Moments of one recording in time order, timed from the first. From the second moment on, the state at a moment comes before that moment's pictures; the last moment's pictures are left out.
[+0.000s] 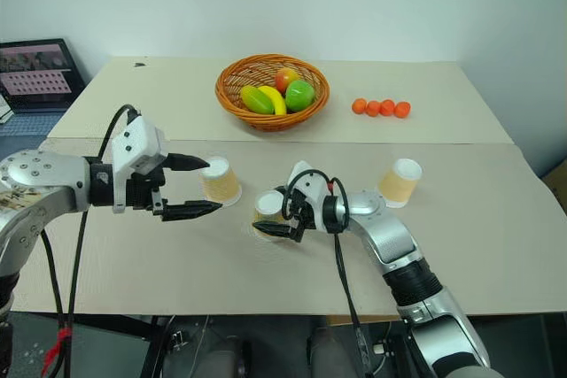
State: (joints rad) left arm -0.52 0.98 0.05 -0.47 -0.60 0.89 -0.95; right arm -0.57 -0.38 0.29 -0.02 0.32 0.48 0.91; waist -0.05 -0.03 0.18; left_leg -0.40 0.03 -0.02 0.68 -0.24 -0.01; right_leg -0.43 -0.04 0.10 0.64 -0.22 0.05
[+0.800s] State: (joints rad) left arm -0.73 0.79 -0.12 -0.30 -0.57 0.79 -1.04; right arm -0.17 -0.79 -0.52 -0.30 0.48 0.73 0.65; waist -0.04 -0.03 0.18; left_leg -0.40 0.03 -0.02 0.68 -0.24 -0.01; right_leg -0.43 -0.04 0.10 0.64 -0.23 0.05
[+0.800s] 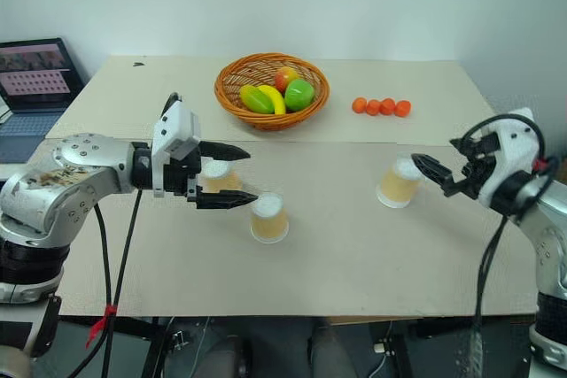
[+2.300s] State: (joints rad) left arm -0.73 0.77 -0.17 -0.40 -0.52 0.81 -1.00; right arm -0.56 -0.63 -0.17 0.44 0.26 0.24 0.78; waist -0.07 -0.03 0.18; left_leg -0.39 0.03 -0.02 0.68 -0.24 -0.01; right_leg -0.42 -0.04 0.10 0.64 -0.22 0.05
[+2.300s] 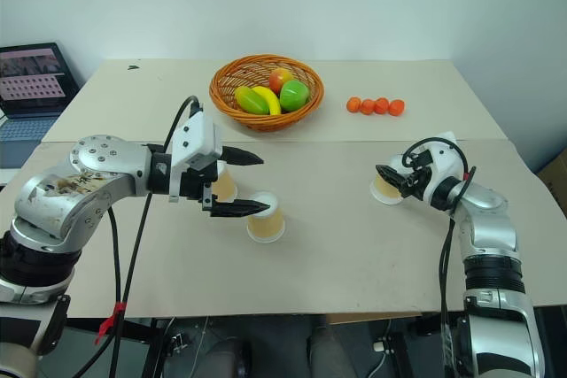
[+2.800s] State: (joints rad) left arm -0.68 0.87 -0.13 -0.37 -0.51 0.77 -1.06; right arm -0.40 -0.69 -0.13 -0.21 0.42 0.60 0.82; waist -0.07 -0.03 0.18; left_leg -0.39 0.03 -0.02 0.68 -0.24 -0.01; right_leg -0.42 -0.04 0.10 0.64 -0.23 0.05
